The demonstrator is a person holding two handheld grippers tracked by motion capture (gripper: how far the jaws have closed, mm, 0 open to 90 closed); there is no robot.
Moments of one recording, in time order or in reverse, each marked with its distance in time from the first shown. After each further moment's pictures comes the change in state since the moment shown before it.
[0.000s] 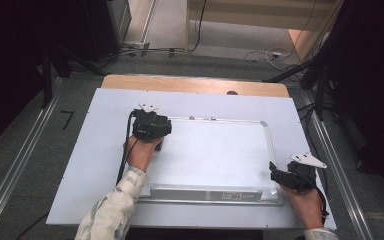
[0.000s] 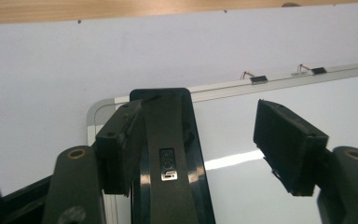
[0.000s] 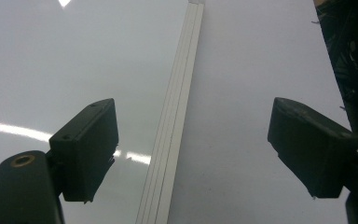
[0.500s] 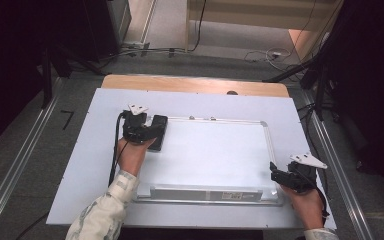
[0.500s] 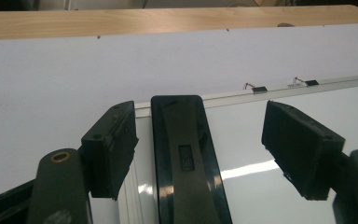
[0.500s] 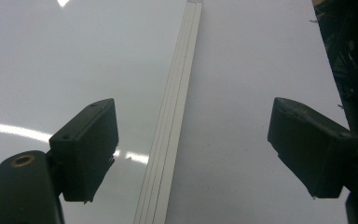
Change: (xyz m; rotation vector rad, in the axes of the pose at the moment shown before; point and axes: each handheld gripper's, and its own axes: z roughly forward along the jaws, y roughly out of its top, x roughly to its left) left arm 0.017 -0.006 -0.023 -0.061 -0.005 -0.012; right arm 0.000 -0.001 0.000 0.001 -0.003 0.001
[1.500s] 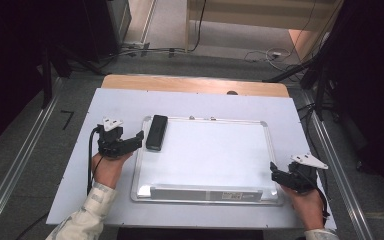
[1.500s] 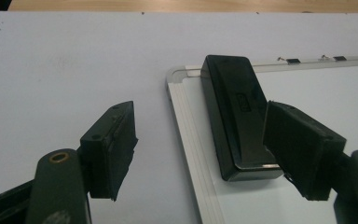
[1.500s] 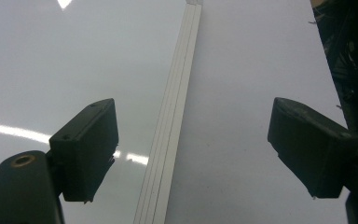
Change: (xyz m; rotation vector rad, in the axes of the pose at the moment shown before) left arm 0.046 -0.037 -0.038 -0.007 0.023 -0.031; right arm -0.001 0.000 -0.002 -0.007 0.003 0.002
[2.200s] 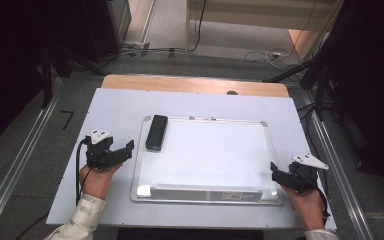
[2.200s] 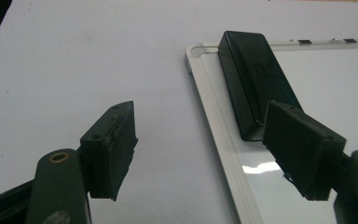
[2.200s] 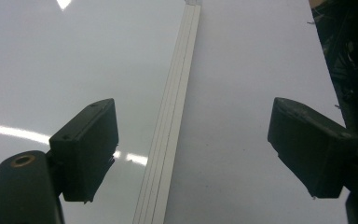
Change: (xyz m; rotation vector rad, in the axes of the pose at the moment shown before) left arm 0.016 -0.025 -0.023 0.006 0.019 -0.001; right arm 0.000 0.000 -0.001 -0.002 -0.002 0.002
